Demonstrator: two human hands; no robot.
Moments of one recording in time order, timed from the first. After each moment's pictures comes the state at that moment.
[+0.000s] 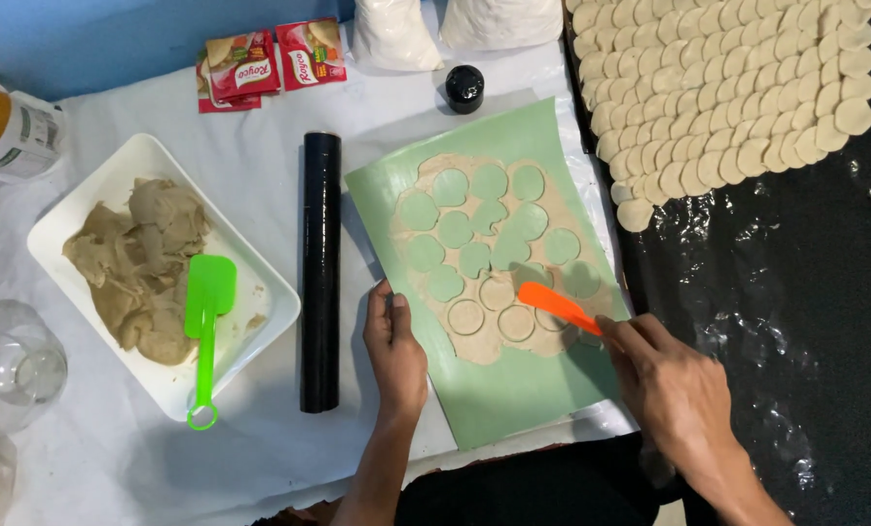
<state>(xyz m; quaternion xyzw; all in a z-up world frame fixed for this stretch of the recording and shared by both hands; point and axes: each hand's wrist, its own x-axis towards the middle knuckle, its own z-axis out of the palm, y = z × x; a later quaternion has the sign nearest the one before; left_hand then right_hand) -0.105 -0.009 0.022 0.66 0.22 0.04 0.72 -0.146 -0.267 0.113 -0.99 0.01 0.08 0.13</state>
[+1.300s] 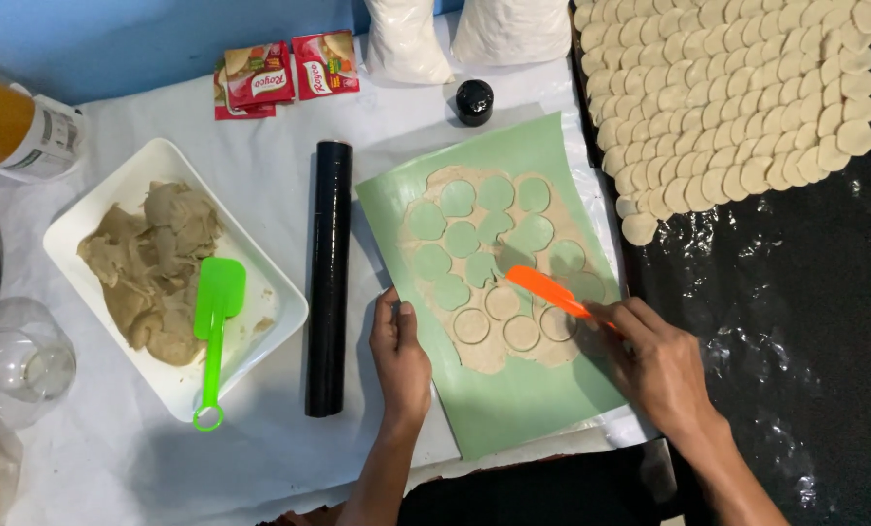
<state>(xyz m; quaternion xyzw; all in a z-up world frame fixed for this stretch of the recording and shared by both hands) -0.105 -0.009 0.025 0.67 0.24 0.03 0.71 -0.120 -0.273 0.087 -0.97 -0.02 0.00 0.23</state>
